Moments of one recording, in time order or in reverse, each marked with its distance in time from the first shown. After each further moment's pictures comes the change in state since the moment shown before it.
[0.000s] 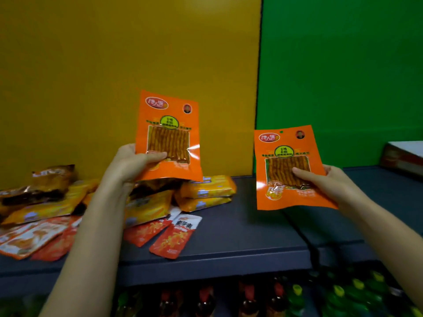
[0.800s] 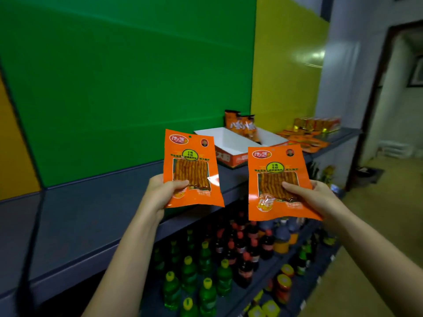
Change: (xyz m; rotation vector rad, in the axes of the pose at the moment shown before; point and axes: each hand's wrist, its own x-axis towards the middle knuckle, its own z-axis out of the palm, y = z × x) left_hand -0.163 0.017 0.478 -0.183 -0.671 -0.188; right_hand -0.115 0.101 -0.409 0.019 0.550 0.149
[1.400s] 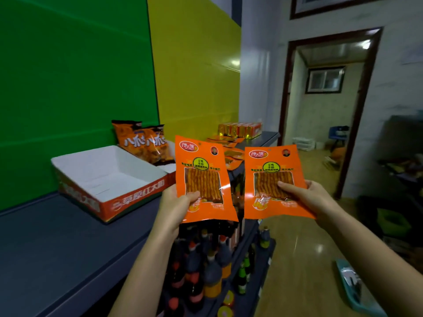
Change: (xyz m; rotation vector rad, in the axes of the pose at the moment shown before) left_hand 0.131 -0.006 0.318 -0.078 -0.367 0.080; right_hand 0.171 0.024 -0.218 0.005 0.298 0.019
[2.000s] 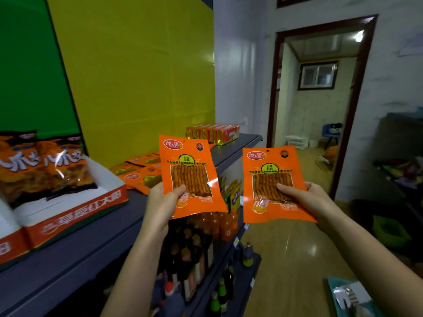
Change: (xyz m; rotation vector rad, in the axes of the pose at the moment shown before) left_hand 0.162 -0.022 0.161 -0.018 0.059 0.002; right_hand 0.188 0.035 -0.129 -0.007 0.008 0.003
